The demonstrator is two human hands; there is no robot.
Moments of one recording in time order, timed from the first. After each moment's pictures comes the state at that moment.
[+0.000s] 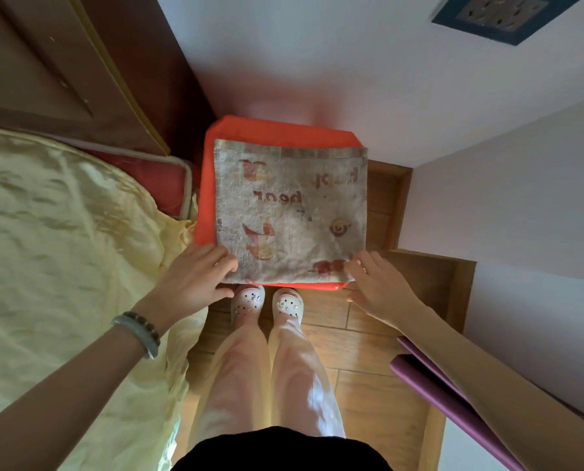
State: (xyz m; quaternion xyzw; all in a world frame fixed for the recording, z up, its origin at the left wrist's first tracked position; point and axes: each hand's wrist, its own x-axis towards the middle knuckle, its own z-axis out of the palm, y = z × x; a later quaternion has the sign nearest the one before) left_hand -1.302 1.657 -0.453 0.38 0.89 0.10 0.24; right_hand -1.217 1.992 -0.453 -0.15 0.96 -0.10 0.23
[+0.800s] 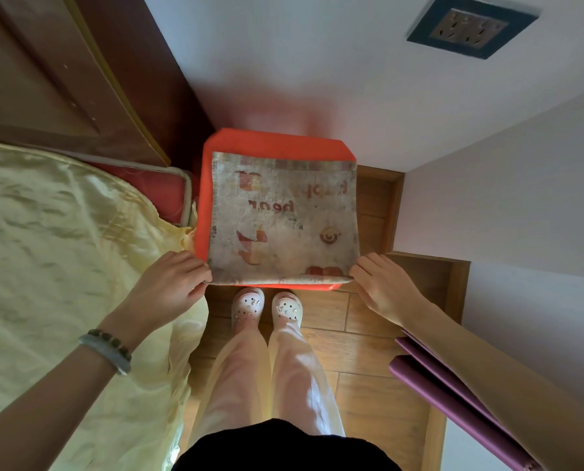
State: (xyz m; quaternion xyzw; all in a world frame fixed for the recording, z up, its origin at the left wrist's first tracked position) left_hand -1.301 1.627 -0.429 0.37 0.90 0.15 0.18; right_hand -1.220 2.004 -0.423 -0.20 0.96 -0.13 0.16
